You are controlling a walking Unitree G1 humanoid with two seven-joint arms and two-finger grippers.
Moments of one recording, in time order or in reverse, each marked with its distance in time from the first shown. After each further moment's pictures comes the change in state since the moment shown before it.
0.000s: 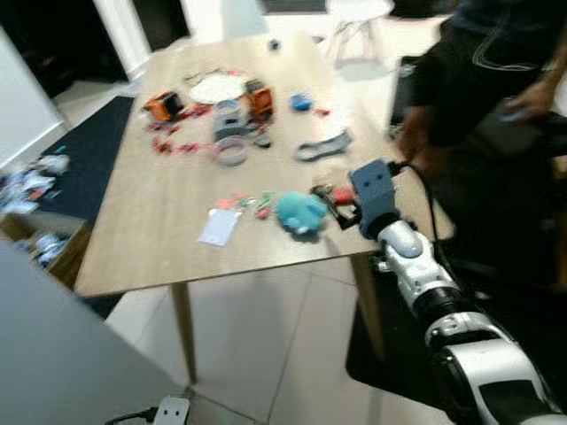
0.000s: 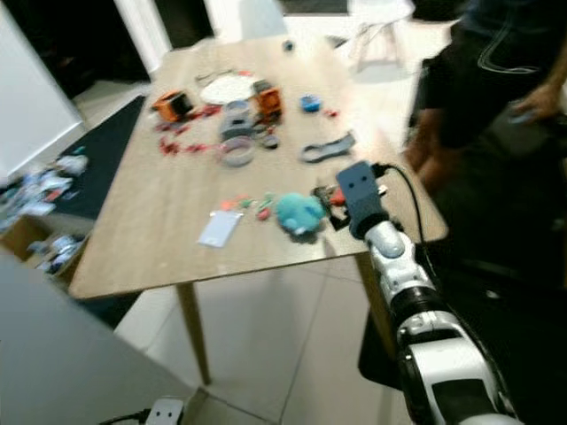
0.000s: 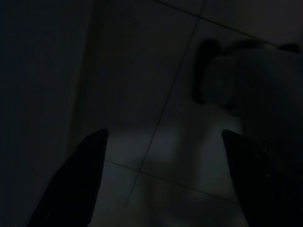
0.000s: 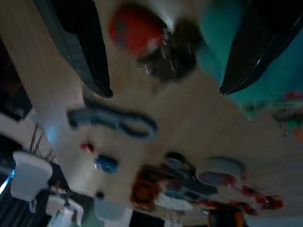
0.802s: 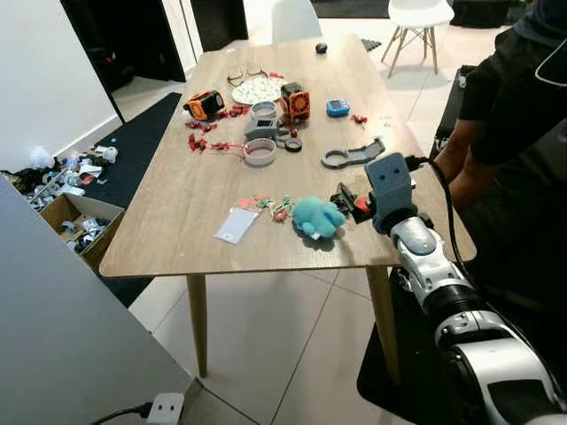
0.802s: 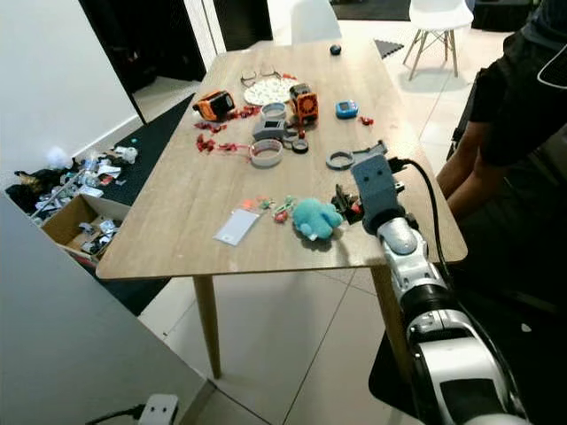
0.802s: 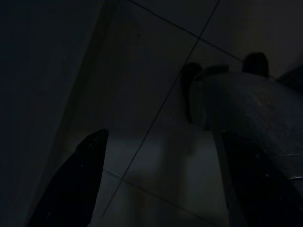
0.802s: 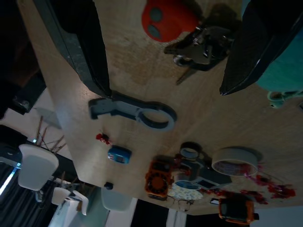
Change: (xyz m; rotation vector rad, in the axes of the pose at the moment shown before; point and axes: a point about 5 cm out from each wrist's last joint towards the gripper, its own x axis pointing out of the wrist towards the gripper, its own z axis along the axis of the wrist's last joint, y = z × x) left arm -0.001 0.004 0.002 -0.016 -0.015 -0.005; right arm 0.000 -0.011 0.000 -0.010 0.018 -0.098
